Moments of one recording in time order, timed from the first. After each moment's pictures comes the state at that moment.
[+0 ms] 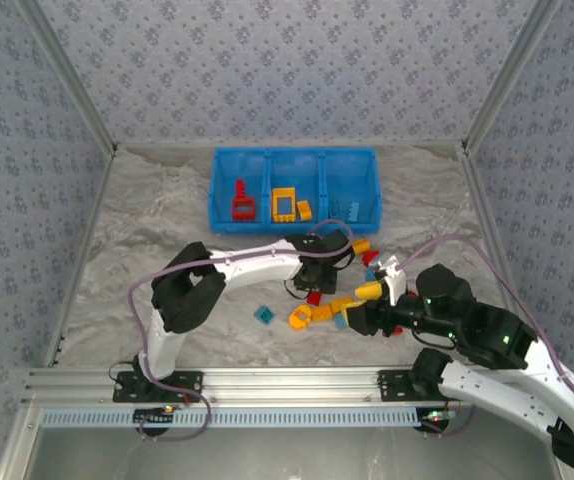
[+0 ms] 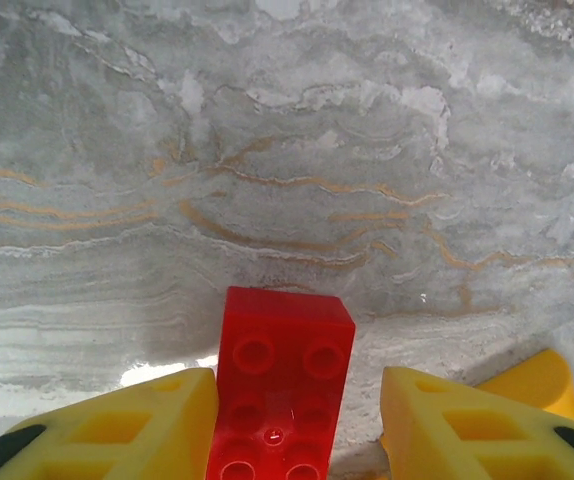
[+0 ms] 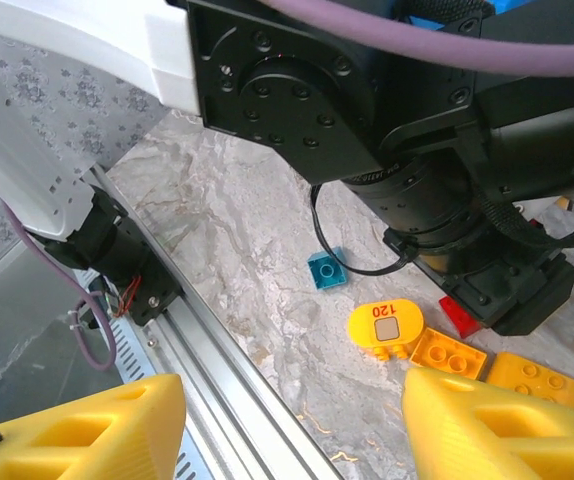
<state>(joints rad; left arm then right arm) -1.05 2.04 1.51 -0.74 -0.08 -0.86 0.95 0.52 0.86 -0.82 -0.15 0.38</state>
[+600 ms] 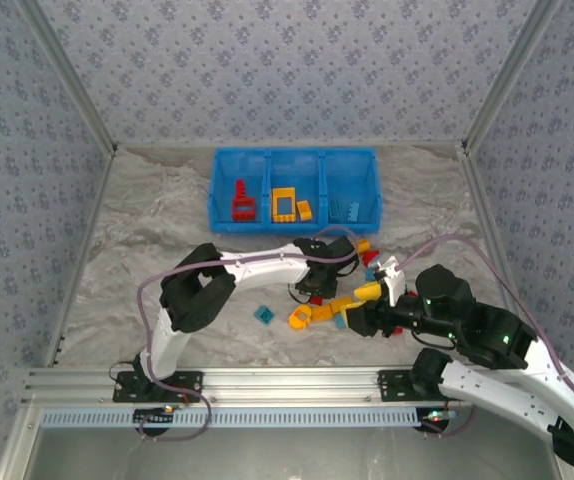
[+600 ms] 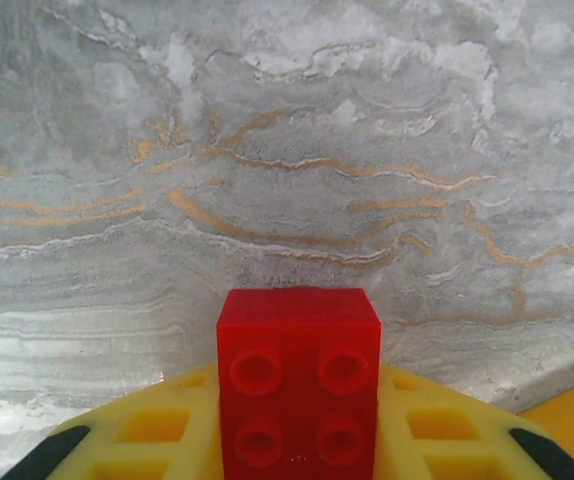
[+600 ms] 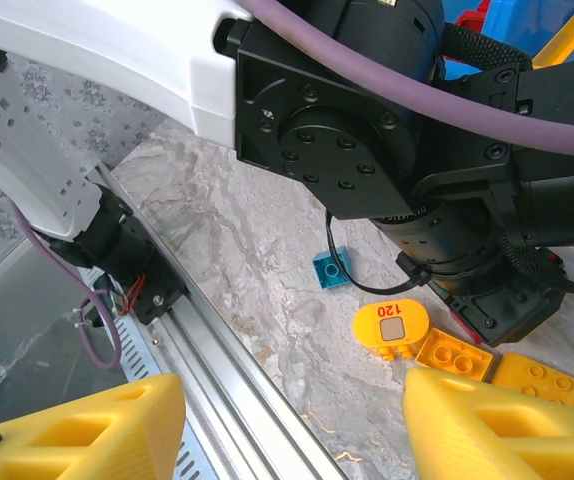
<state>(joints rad) -1.08 2.09 1.54 -0.77 -0.13 -0.84 0.96 0.52 0.86 -0.82 -0.15 0.38</state>
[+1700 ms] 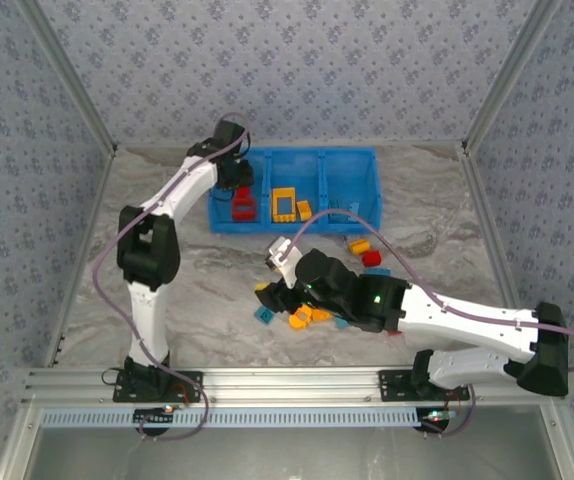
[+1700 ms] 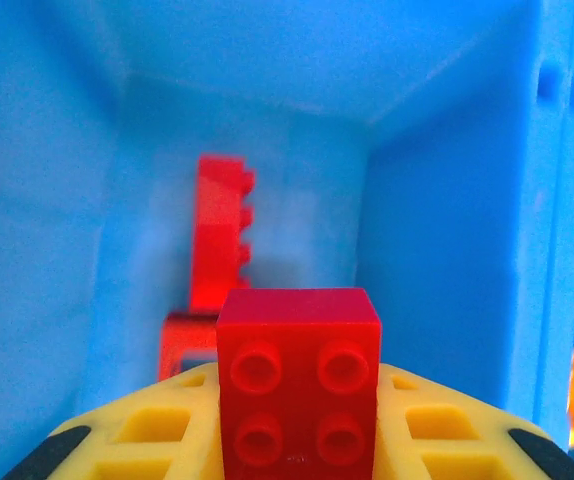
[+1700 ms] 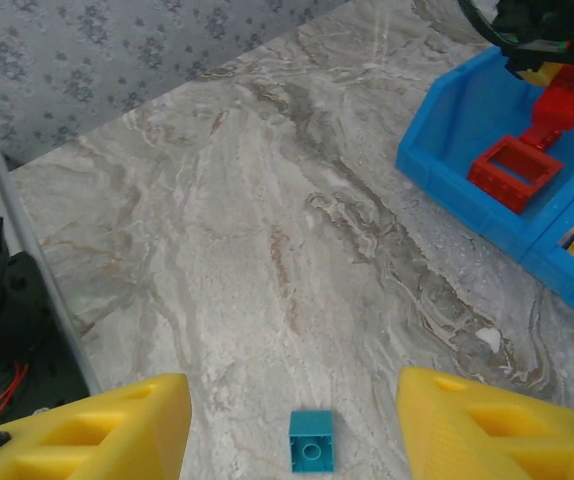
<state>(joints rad) -0.37 2.17 1.97 -0.79 -0.02 -0.52 1.22 1.19 1.01 -0.32 0.21 0.21</state>
